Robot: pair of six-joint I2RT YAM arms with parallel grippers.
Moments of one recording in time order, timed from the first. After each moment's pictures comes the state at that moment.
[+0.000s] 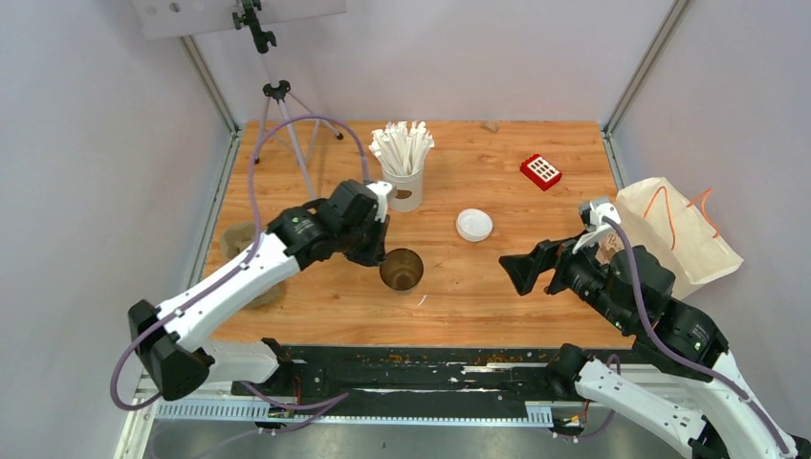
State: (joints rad) left arm -0.78 1.22 1.25 -0.90 0.03 -0.40; right arm 0.82 0.55 1.09 -0.80 0.21 0.37
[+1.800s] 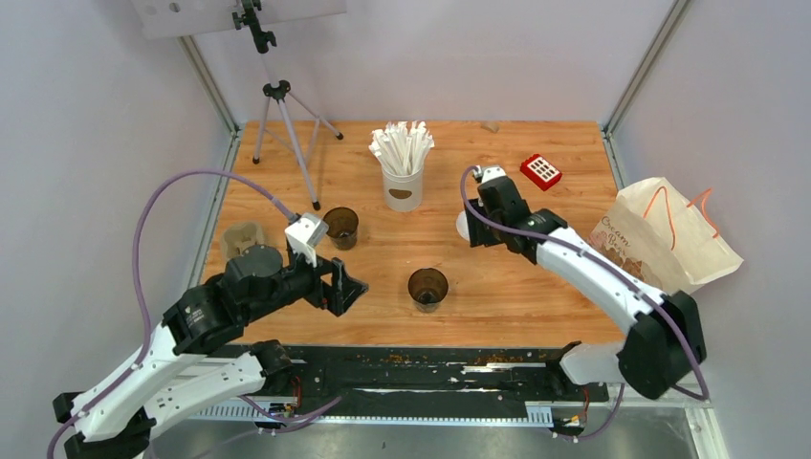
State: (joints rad) left arm -0.93 0.64 0.99 -0.77 -0.08 -0.41; right arm 0.61 1.28 1.03 -0.58 0.23 0.27
